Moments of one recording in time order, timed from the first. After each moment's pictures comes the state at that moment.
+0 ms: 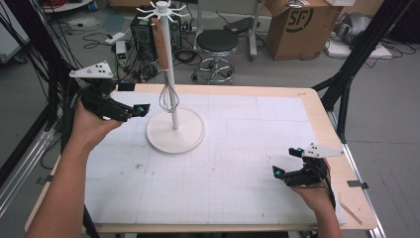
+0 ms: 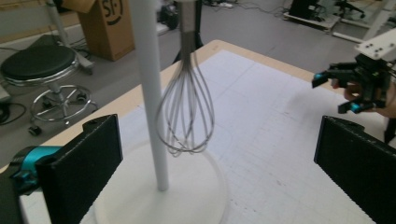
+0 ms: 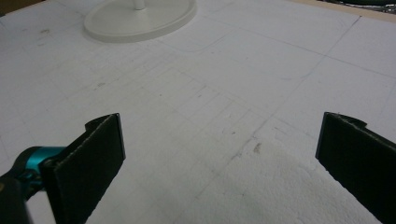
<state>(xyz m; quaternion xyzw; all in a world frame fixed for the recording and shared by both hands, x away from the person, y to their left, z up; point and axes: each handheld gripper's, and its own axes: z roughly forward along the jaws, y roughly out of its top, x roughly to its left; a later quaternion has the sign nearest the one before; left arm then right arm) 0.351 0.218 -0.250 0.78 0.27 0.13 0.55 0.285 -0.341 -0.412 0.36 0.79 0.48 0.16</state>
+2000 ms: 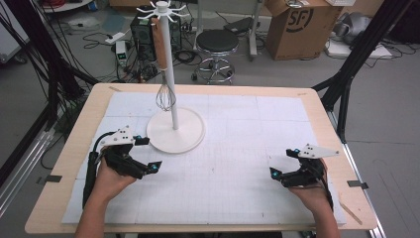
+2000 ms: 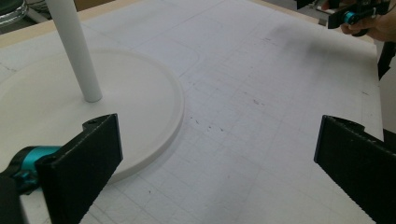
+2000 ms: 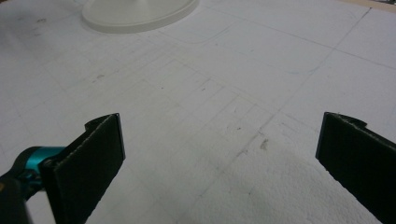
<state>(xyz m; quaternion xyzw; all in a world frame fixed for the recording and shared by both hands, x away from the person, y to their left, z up) 0.299 0.200 -0.388 0.80 0.28 0.08 0.52 0.286 -0.334 -0.417 0.36 0.79 0.46 0.15</state>
